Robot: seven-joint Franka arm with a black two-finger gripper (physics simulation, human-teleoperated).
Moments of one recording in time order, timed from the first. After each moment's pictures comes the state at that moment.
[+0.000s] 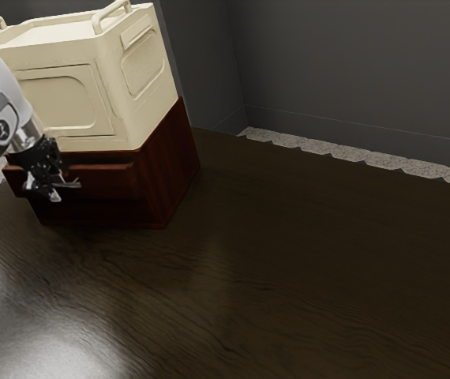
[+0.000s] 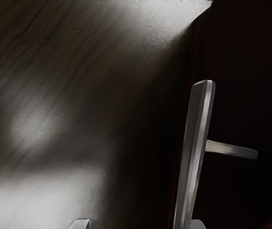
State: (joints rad) arm 0.73 0.08 -0.15 -1.71 0.09 2.06 -1.62
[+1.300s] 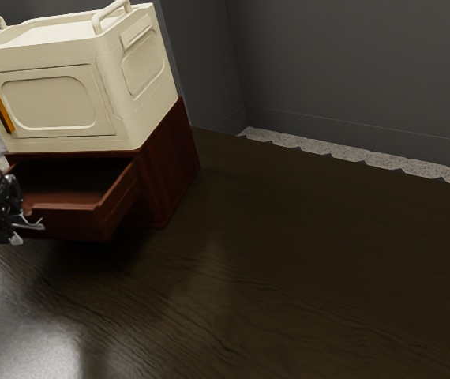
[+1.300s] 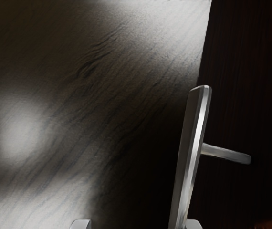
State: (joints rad) arm 0.73 -0.33 -0.10 -2.16 0.09 2.14 -1.61
